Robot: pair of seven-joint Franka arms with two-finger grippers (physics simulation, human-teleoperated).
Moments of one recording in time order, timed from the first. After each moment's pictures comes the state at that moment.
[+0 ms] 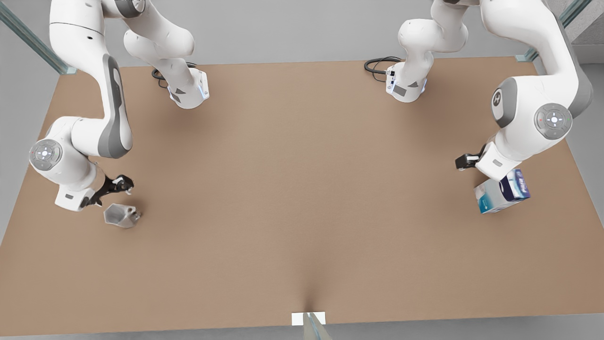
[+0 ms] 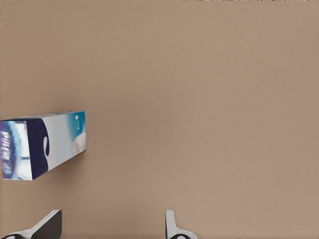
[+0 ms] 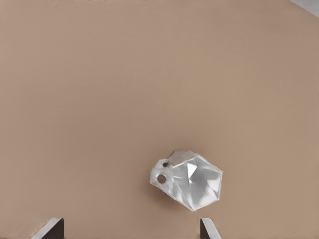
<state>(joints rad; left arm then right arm) -0.17 0.14 0.13 -1.63 0.08 1.63 -0.07 -0.07 0.20 -0.09 -1.90 -0.08 2.11 -0.63</state>
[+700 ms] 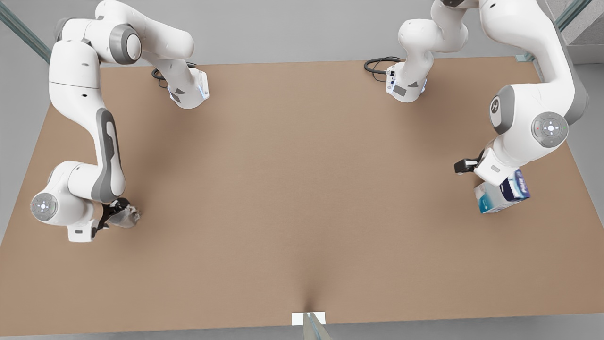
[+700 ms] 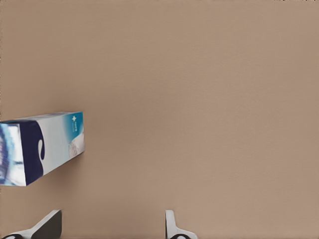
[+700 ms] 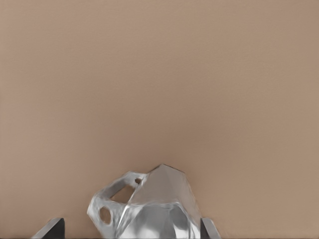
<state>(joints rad) -0.16 0.16 0.13 -1.64 0.07 1.66 -0.07 -0.12 0.54 -0.09 -1.64 -0.02 2.04 -0.95</state>
